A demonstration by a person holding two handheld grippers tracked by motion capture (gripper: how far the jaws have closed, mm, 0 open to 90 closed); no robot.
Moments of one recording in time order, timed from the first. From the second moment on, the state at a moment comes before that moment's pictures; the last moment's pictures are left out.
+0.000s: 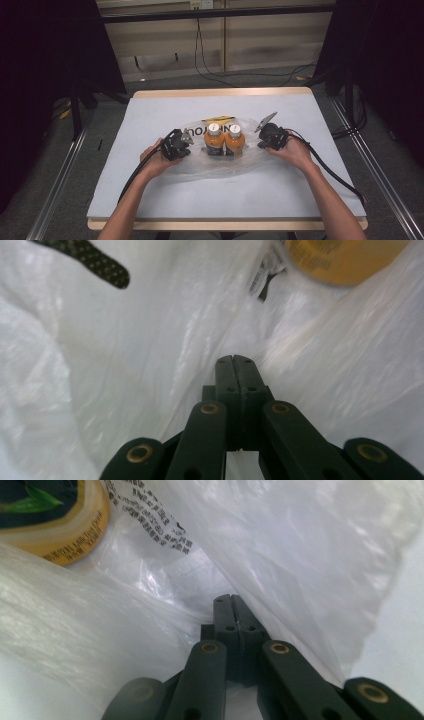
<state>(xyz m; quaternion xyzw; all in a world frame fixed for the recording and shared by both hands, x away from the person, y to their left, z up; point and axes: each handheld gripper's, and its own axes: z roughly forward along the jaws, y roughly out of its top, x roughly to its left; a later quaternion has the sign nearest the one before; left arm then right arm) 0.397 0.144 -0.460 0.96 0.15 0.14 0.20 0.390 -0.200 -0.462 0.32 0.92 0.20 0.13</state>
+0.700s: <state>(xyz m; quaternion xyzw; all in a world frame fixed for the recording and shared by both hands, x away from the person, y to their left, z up) 0.400 0.193 -0.460 0.95 0.19 0.16 0.18 0.386 -0.227 -0.460 0.34 0.91 0.18 0.12</state>
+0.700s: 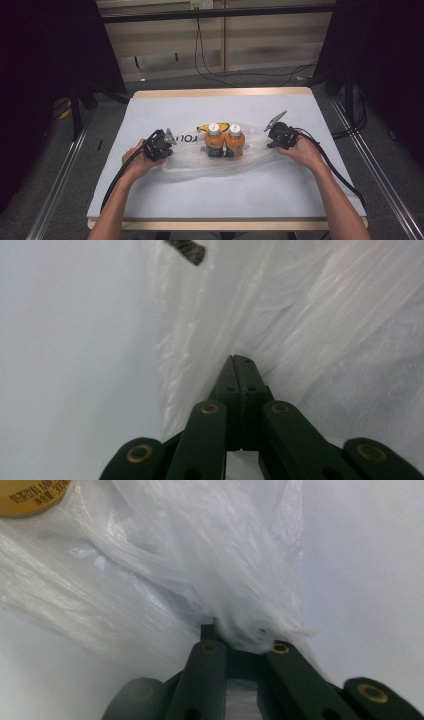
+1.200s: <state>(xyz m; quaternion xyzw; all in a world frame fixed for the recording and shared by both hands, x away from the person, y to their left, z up) 0.406 0.215 -0.463 0.94 0.22 0.11 0.25 0.378 -0.241 -0.461 0.35 0.91 0.20 0.11</state>
